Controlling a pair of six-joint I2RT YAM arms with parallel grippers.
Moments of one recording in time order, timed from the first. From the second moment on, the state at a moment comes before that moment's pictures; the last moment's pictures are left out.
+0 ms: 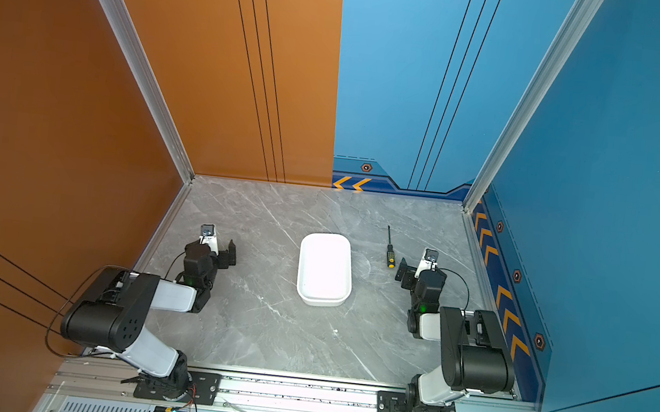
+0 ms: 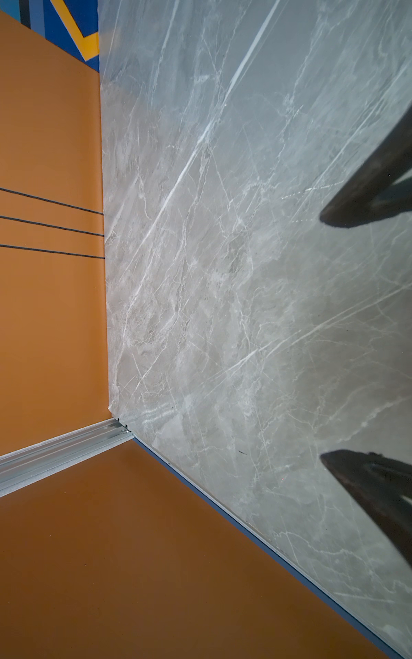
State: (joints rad) left arm -0.06 1.57 0.36 0.89 -0.29 0.00; right arm 0.00 1.54 0.32 0.90 0.14 0.09
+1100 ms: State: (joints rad) left arm -0.22 1.34 0.70 0.12 0.13 -0.17; right arm 0.03 1.88 1.28 -0.52 -0.20 0.06
